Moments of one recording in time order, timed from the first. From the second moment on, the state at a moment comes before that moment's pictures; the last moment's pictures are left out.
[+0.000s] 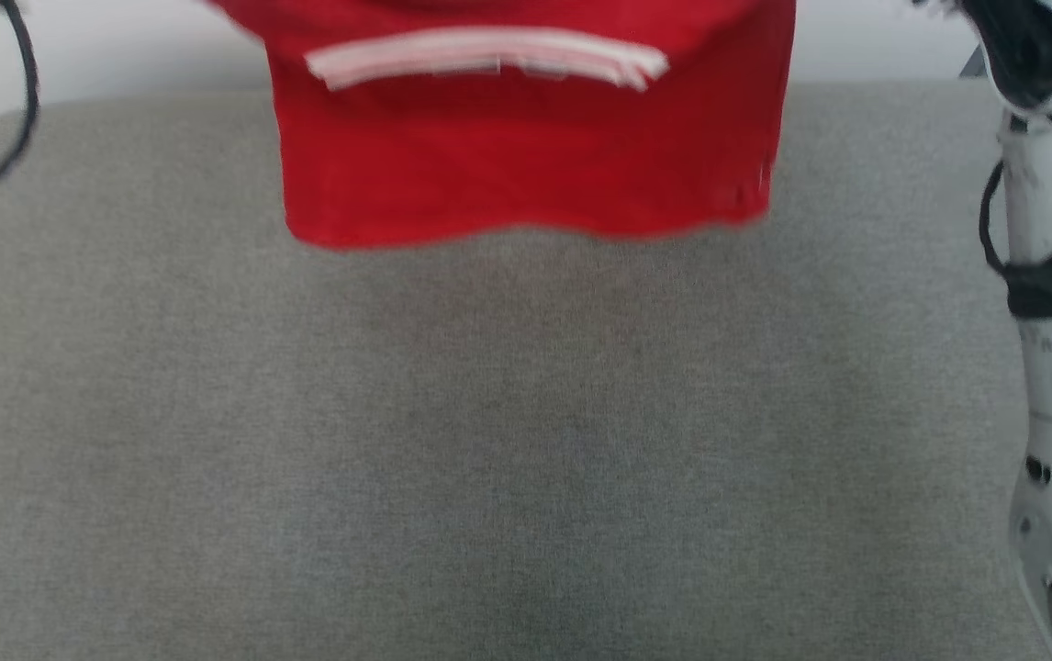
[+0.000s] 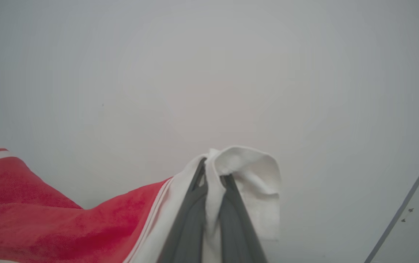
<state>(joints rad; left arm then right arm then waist) -1.32 0.53 -0.45 0.54 -0.74 -0.08 0.52 -1.14 -0.11 0.06 0.41 0.29 0.13 0.40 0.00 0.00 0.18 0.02</state>
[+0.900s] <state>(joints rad) -1.20 0.41 -0.57 1.02 -0.78 -0.13 0.10 -1.13 -0.14 0.36 0.92 0.32 0.13 0.11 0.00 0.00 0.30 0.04</state>
